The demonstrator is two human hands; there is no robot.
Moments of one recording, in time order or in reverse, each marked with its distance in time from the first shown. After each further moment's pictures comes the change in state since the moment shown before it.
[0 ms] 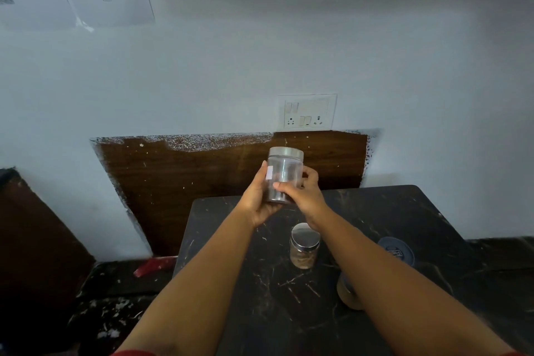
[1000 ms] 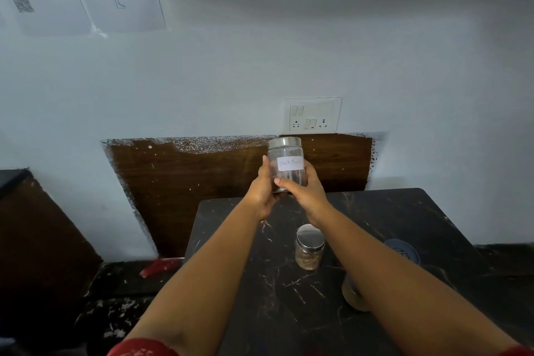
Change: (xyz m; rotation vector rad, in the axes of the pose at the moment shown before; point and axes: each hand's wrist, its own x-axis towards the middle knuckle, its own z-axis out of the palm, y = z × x) left_hand 0.002 0.014 0.012 0.247 0.107 0.126; right_hand -0.002 -0.012 0.013 -0.007 0.028 -0.052
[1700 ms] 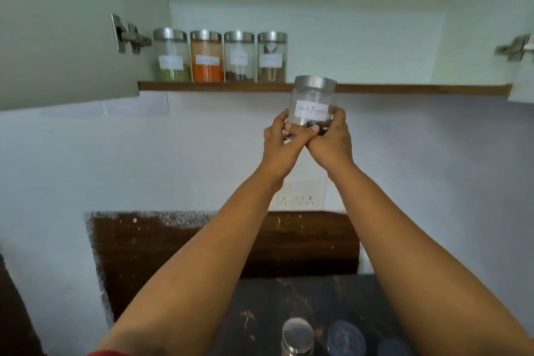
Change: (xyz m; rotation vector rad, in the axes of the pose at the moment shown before) left_hand 0.001 0.216 0.133 0.310 0.014 0.671; right_hand 0.042 -0.264 -0.067 -0.206 0.360 -0.584
